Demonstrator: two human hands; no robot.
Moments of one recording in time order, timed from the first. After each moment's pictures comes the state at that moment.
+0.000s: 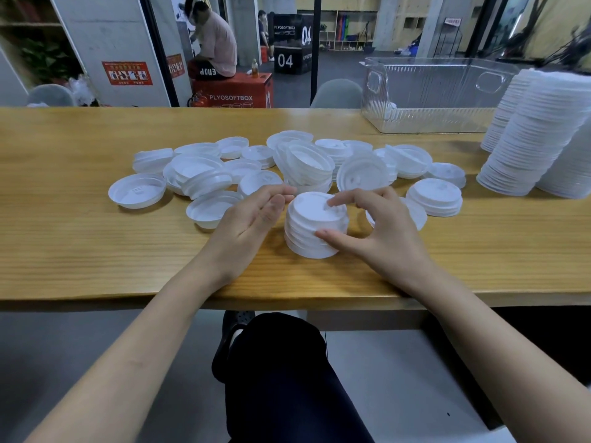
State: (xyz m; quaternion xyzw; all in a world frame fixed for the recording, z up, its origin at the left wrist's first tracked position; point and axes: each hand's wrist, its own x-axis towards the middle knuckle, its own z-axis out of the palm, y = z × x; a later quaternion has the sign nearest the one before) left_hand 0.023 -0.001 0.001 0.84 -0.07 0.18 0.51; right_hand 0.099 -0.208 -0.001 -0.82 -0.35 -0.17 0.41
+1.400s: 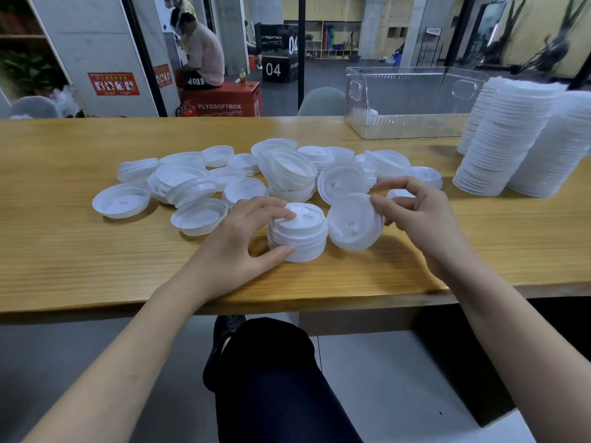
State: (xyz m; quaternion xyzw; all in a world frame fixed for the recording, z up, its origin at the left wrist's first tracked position) left_hand 0.025 -0.003 -0.008 0.91 -0.16 0.24 0.28; right_hand 0.115 -0.263 0.023 -0.76 -0.20 -0.04 0.62
